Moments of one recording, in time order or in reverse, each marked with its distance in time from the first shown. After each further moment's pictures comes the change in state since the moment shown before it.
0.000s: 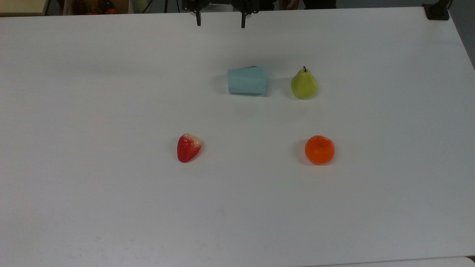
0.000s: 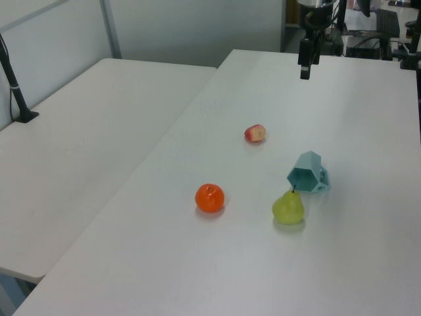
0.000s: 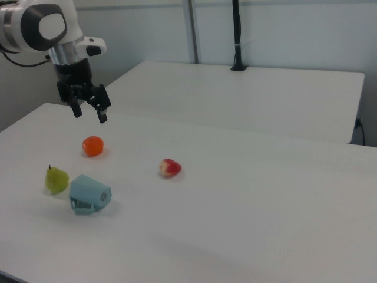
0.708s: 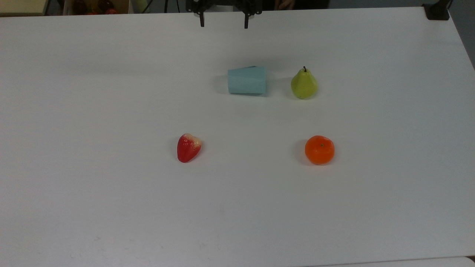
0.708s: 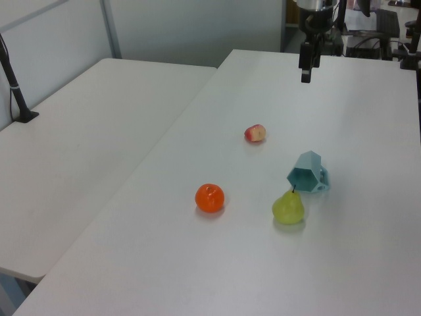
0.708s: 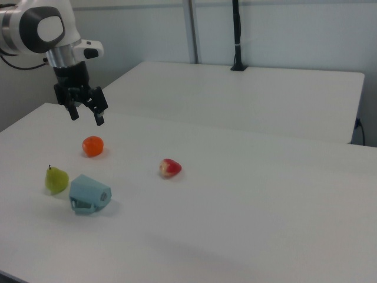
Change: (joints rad) arm 0.014 0.000 0.004 -0.014 -0.002 0.000 0.000
